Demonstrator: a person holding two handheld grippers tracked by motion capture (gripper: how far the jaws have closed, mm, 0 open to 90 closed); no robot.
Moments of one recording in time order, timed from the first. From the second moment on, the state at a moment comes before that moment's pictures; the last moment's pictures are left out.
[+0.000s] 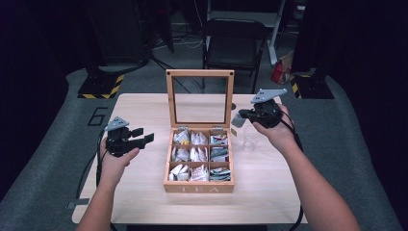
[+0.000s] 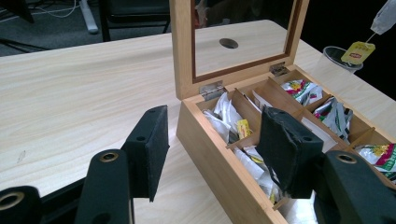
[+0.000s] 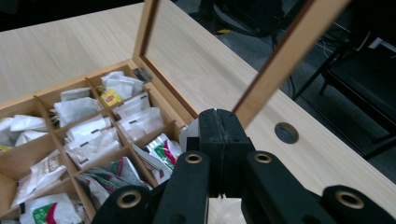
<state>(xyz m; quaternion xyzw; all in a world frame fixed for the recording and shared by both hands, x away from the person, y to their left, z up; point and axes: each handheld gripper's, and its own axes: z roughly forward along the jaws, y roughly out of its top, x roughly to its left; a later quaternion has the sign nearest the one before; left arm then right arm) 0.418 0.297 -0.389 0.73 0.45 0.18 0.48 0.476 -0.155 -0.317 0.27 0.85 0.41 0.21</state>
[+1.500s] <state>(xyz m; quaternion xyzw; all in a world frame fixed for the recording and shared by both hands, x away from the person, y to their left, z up) 0.419 0.300 -0.391 0.73 0.45 0.18 0.48 0.494 -0.208 -0.368 0.35 0.84 0.34 0.24</state>
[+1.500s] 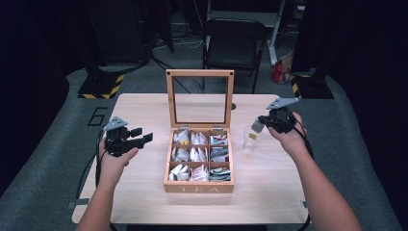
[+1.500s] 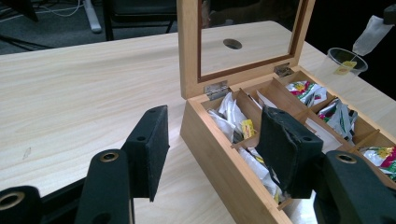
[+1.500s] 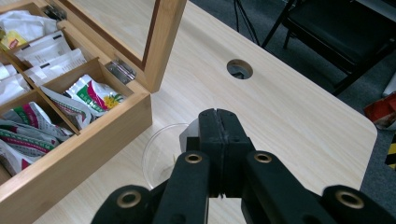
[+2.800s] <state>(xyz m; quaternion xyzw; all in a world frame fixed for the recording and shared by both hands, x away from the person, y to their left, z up) 0.419 0.300 -0.392 0.73 0.45 0.18 0.48 0.500 -0.190 -0.425 0.37 0.84 0.32 0.23</state>
